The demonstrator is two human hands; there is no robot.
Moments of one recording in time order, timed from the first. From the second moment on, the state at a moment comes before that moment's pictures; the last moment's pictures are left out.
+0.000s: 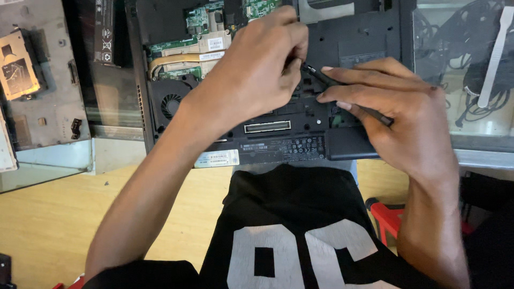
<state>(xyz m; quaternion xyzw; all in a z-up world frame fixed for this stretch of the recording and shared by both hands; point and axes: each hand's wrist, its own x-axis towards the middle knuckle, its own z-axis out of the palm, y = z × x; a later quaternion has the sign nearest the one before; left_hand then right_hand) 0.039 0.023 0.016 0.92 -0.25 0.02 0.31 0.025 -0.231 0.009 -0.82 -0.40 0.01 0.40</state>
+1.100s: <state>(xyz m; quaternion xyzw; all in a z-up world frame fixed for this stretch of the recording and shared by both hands) 0.073 0.013 0.037 0.93 -0.28 -0.13 0.18 0.023 -0.231 0.014 -0.81 -0.35 0.00 0.47</state>
